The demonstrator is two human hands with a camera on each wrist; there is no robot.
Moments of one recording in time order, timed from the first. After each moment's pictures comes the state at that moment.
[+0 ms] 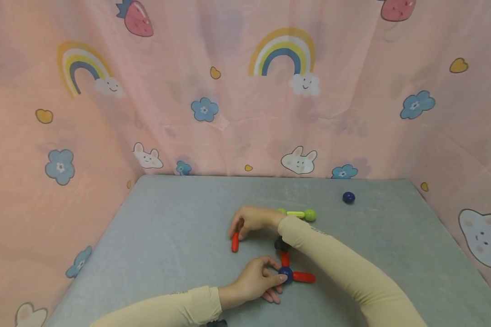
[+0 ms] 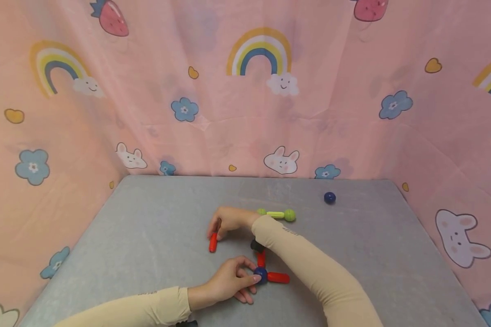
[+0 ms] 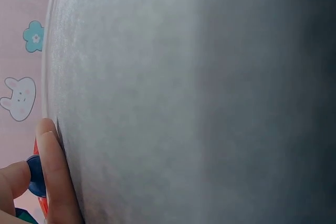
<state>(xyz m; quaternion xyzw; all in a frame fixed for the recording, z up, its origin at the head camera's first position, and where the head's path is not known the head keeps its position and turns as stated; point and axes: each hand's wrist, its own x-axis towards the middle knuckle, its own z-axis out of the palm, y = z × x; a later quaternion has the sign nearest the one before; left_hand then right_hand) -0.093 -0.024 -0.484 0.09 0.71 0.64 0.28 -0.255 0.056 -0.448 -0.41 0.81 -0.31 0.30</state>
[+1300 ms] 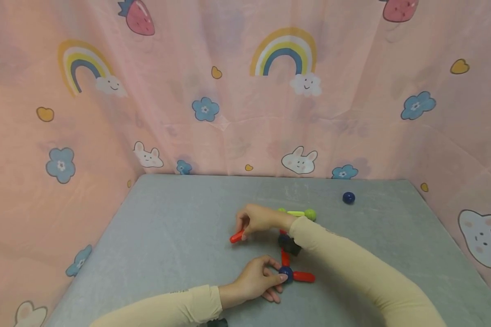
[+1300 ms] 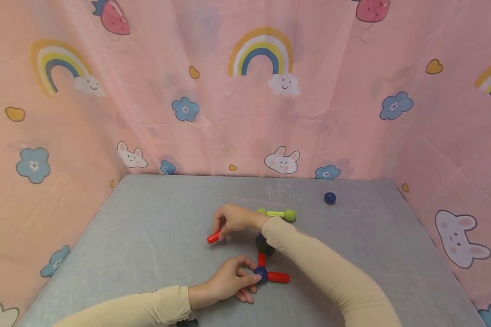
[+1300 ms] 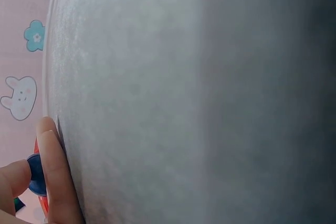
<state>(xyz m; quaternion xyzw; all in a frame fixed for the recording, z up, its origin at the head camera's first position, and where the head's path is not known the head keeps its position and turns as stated) -0.092 -0.026 -0.480 0.08 0.71 0.64 0.29 -0.241 0.069 -0.432 -0.41 0.82 -0.33 0.24</state>
